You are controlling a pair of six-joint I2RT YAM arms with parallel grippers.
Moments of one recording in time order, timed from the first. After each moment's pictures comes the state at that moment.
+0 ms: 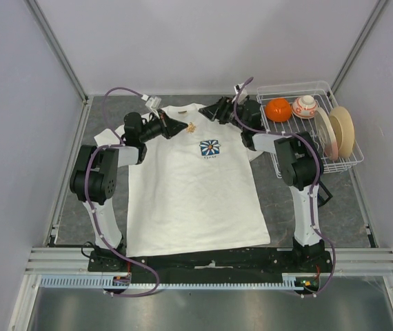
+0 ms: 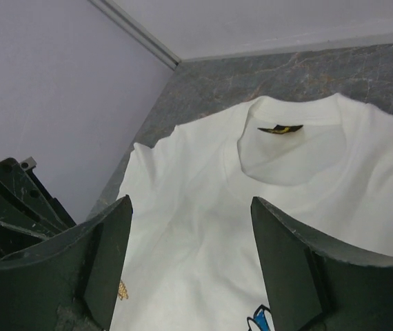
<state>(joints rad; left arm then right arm) -0.17 1.95 1.03 0.93 0.81 -0.51 0.36 2.23 1.44 0.76 -0.49 0.72</state>
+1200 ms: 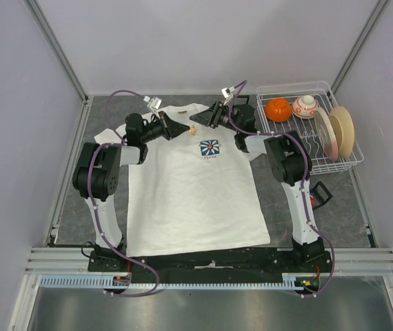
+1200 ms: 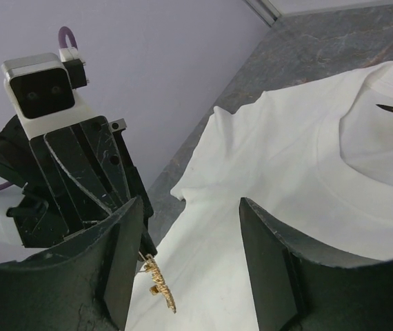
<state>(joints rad) -0.17 2.00 1.04 0.99 0.87 -0.64 0.37 2.39 1.54 1.01 -0.76 0.96</state>
